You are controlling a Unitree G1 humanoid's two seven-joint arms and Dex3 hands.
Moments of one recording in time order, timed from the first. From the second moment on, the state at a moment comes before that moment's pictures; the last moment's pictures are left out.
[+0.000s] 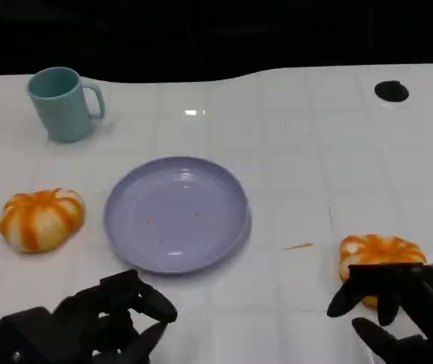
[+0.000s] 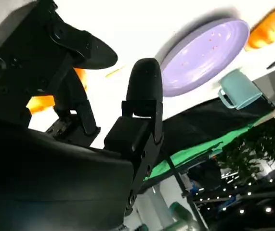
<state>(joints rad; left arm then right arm) 0.34 0.21 -0.09 -0.46 -0.07 0.28 -0.24 0.21 -0.29 0.09 -0.18 -0.57 -0.38 -0.06</state>
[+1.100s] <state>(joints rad) 0.33 0.20 -0.10 -0.46 -0.06 0.29 -0.24 0.21 -0.41 0.06 -0.57 -0.92 0.00 0.32</state>
